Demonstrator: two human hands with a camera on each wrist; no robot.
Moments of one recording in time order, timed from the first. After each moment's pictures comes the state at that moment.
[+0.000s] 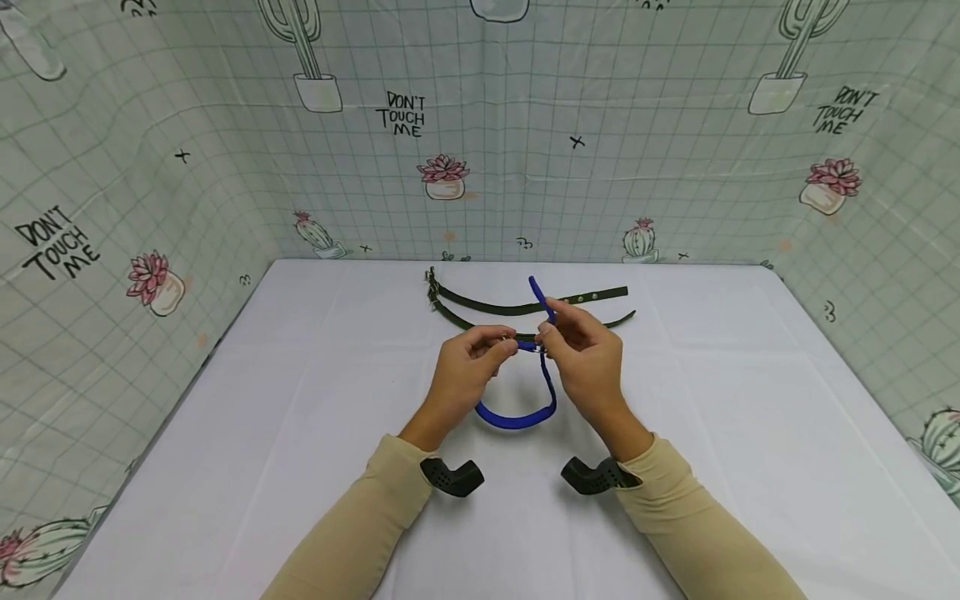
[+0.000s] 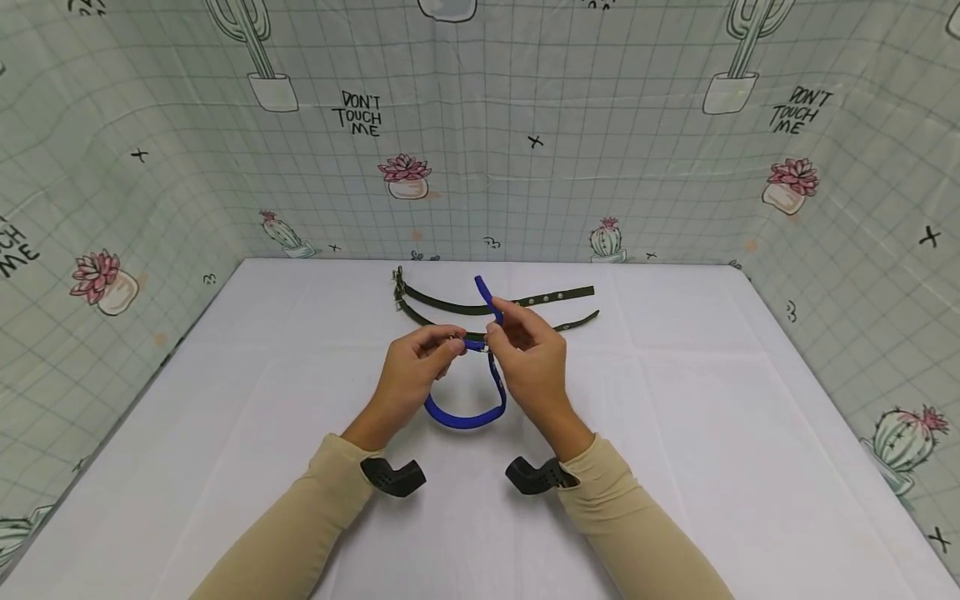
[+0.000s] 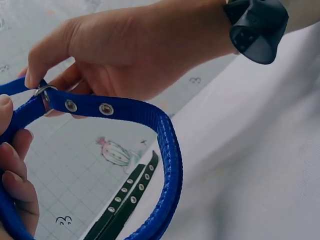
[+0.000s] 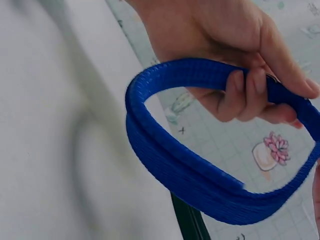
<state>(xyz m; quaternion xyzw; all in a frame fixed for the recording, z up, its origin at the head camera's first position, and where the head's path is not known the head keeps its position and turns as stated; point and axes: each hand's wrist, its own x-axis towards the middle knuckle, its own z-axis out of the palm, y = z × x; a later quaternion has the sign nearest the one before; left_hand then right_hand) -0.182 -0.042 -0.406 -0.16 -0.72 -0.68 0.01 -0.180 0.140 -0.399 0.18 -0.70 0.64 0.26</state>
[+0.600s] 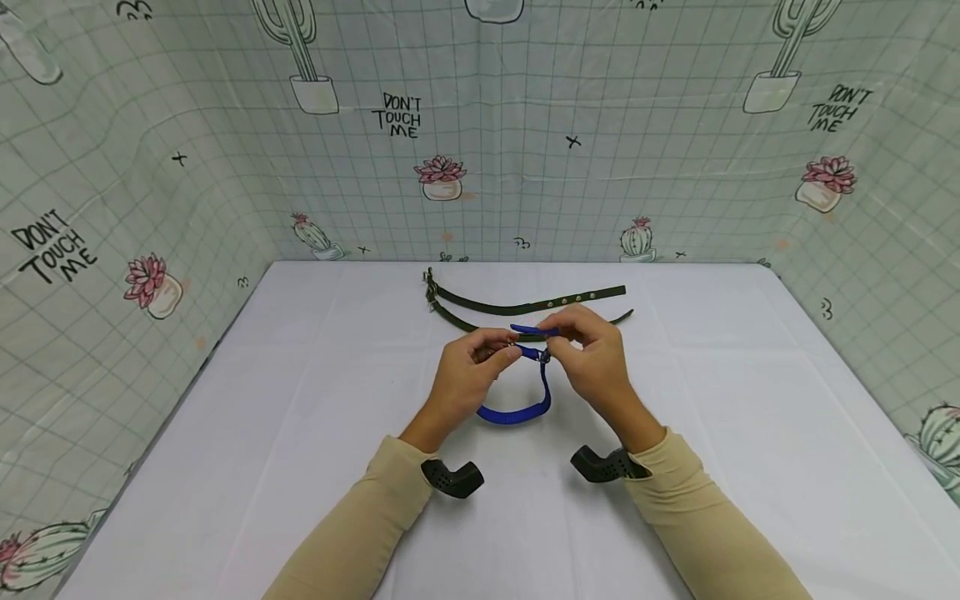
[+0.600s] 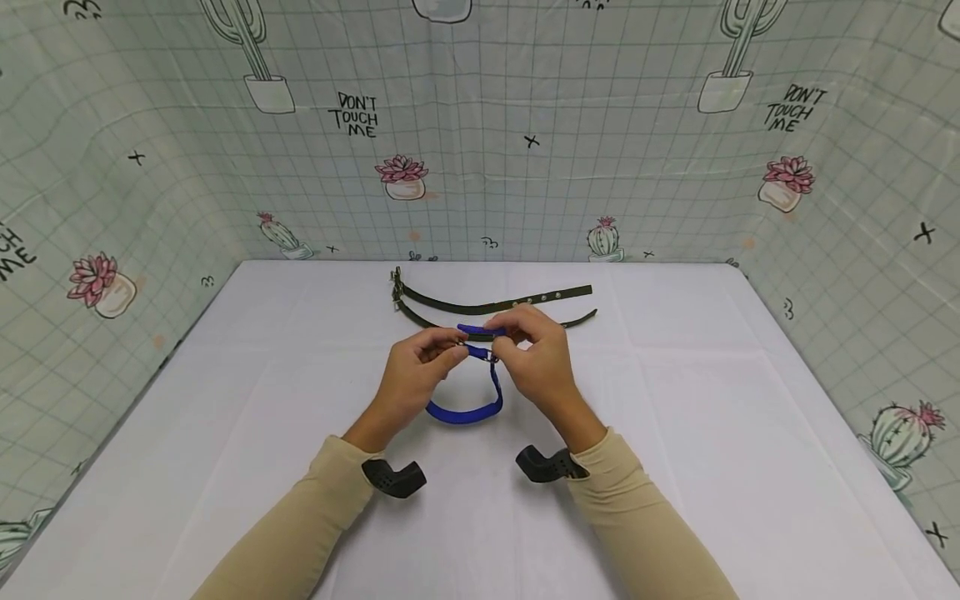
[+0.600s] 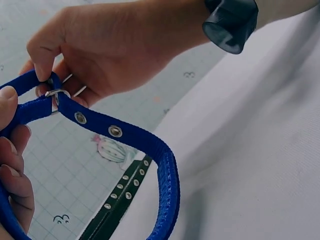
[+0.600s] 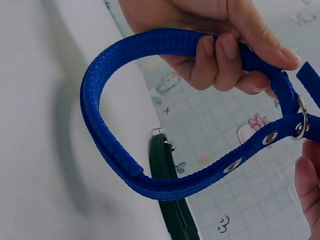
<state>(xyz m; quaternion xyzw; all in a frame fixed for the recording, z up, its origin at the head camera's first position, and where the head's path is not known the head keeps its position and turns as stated) -0.181 -0.039 -0.409 -0.19 -0.73 -0.65 0.03 -0.172 0.149 -0.373 0.24 -0.74 0.58 0.24</state>
